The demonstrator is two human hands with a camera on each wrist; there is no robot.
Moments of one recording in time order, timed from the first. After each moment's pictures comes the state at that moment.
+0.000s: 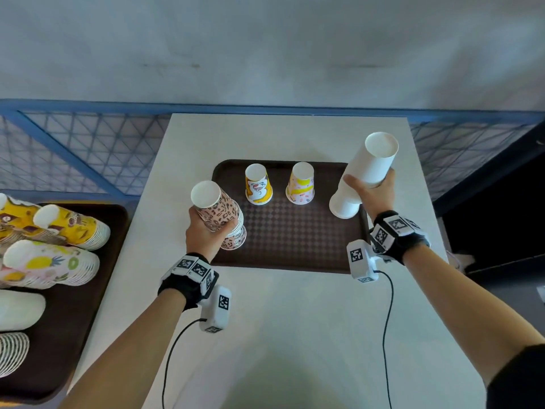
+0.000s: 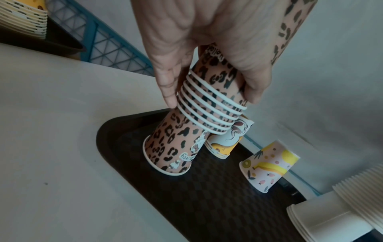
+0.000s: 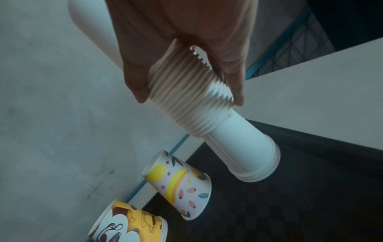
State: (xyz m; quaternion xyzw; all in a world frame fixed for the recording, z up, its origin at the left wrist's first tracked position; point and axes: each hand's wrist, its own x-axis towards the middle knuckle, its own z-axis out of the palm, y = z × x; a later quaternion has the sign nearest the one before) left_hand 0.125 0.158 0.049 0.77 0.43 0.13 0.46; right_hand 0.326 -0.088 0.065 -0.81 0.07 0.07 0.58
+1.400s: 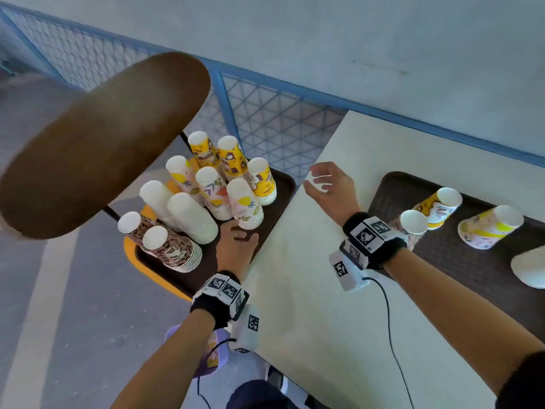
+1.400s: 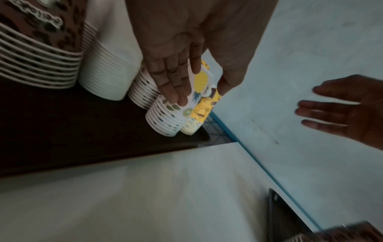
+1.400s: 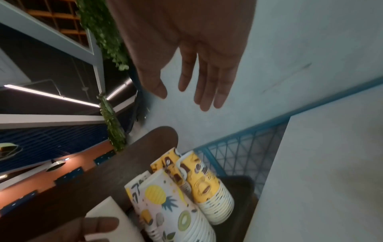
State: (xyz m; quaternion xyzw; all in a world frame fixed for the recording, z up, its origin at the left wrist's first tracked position) left_hand -0.119 0.313 0.052 0.62 0.59 0.24 0.46; right_hand 0.083 0.257 0.114 -0.74 -0.37 0.21 0.52
